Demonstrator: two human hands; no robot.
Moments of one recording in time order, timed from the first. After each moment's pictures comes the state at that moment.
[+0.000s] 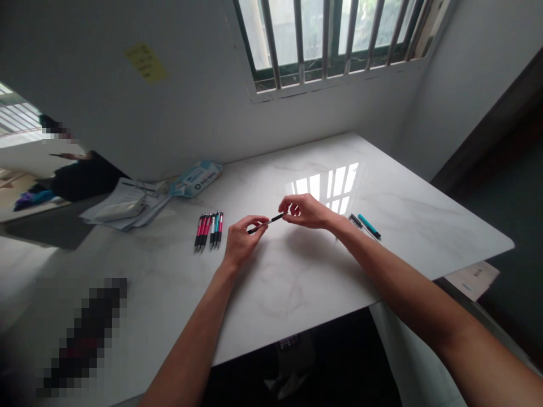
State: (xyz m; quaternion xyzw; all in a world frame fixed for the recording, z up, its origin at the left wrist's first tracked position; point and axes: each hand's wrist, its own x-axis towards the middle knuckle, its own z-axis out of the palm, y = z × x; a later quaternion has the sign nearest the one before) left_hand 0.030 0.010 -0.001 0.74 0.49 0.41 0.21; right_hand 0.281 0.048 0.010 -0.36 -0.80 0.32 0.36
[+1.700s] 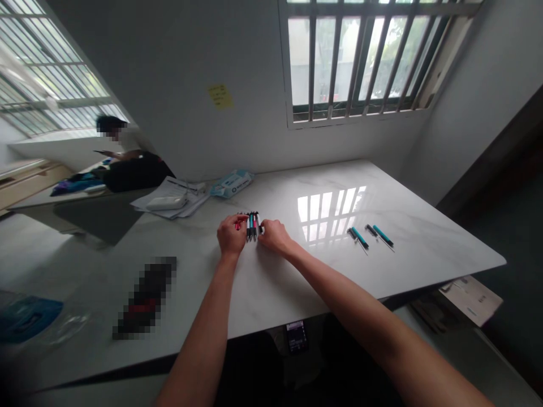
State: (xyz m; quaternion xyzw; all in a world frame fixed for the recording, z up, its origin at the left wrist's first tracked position) left_hand -0.088 0.013 -0.001 0.64 0.64 0.43 -0.02; right_hand 0.073 0.013 0.005 -0.57 -0.76 0.24 0.21
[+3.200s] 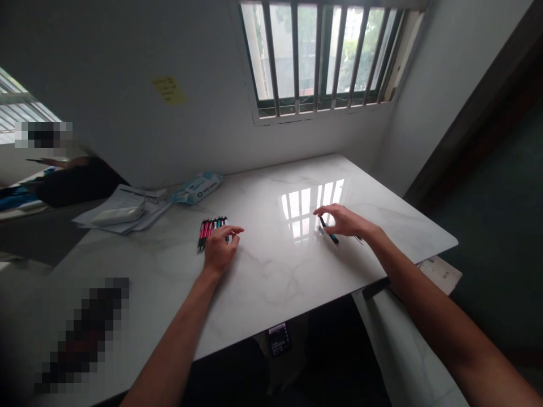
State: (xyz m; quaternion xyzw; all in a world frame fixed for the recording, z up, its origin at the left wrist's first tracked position) left_hand -0.032 0.000 0.001 0.74 0.55 0.39 0.06; right_hand 0.388 -0.010 0.022 -0.49 -0.82 0.19 0.22
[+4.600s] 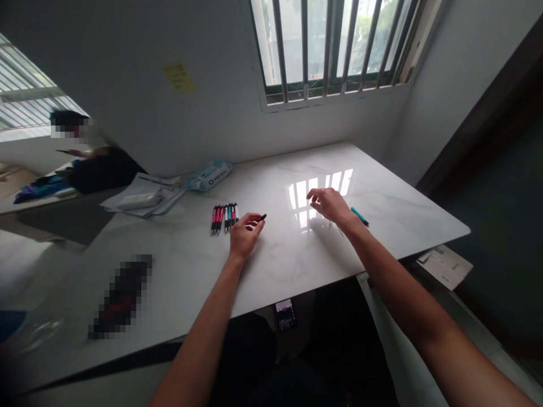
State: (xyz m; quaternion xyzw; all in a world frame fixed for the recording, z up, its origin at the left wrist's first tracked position) left_hand 0.009 -0.028 -0.010 0.67 0.55 0.46 0.22; right_hand 0.321 -0.002 0.026 -0.59 -0.76 0.09 0.25
